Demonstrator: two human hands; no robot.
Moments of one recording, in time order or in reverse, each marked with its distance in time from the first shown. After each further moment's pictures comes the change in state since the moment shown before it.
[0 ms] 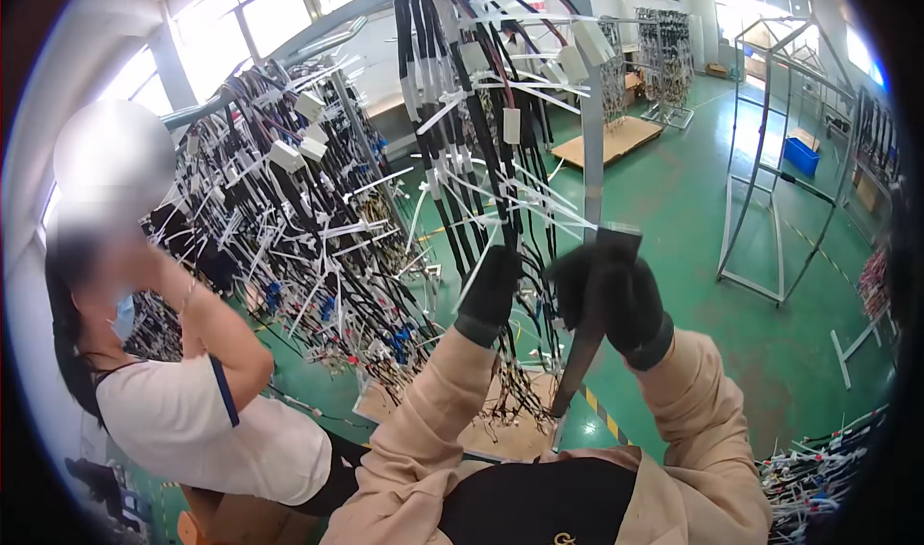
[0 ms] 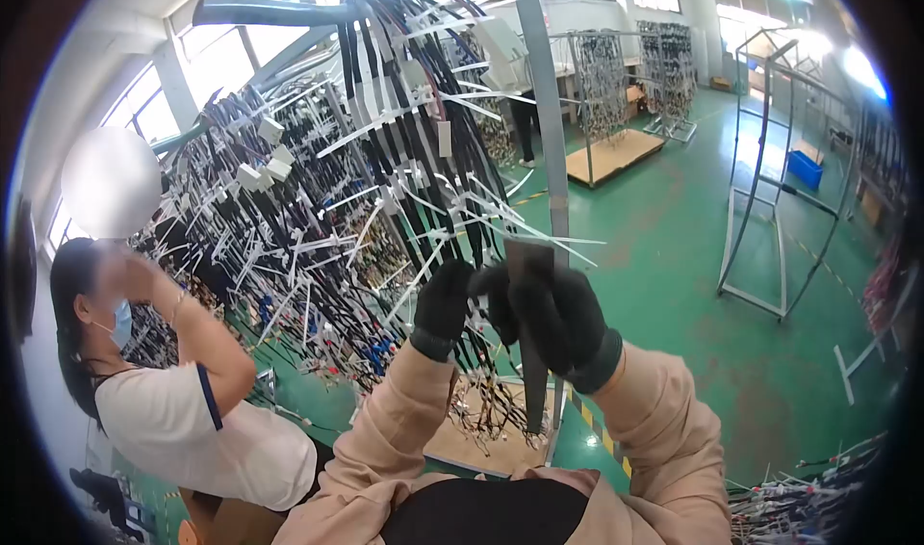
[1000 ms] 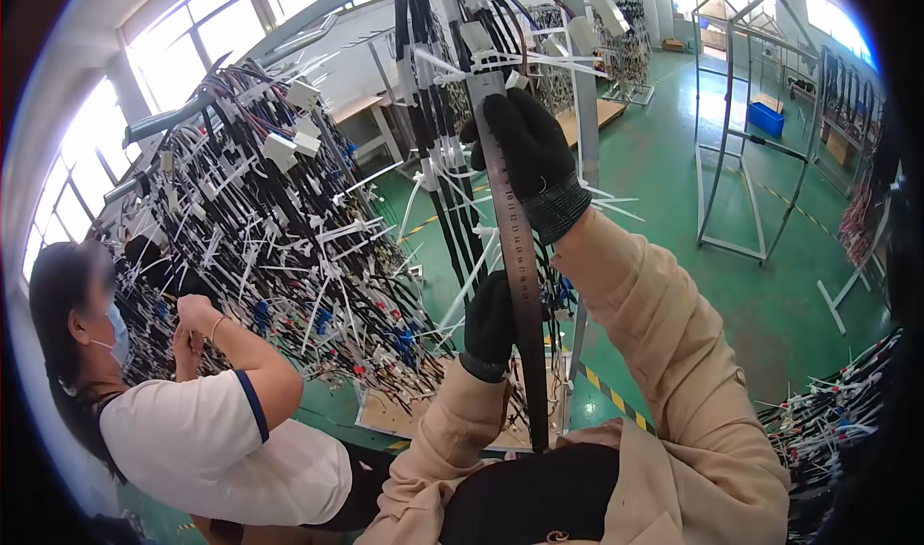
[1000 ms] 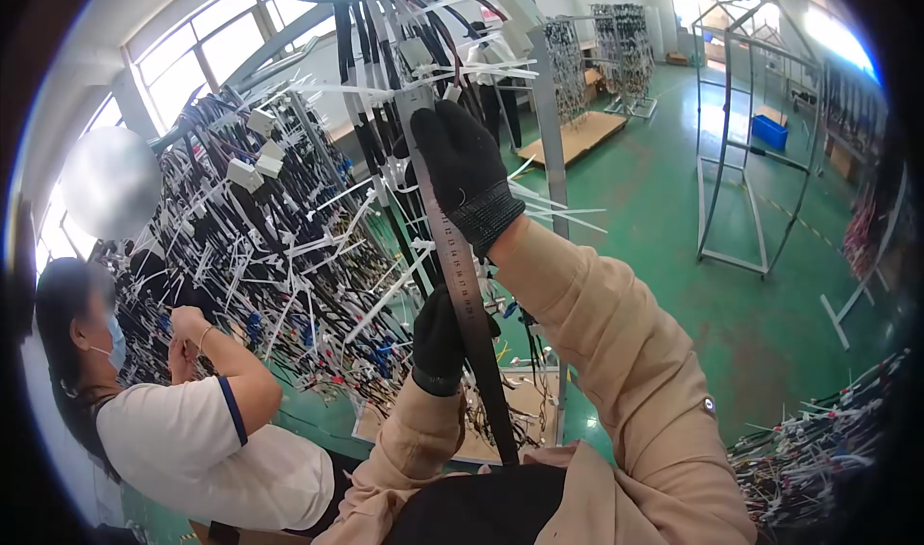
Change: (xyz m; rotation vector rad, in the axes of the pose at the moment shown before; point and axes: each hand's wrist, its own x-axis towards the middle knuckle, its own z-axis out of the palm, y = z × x) left_hand -0.053 0.011 -0.029 -0.891 -0.264 -0.169; right_hand 0.129 0.035 0.039 -0.170 0.424 -0.207
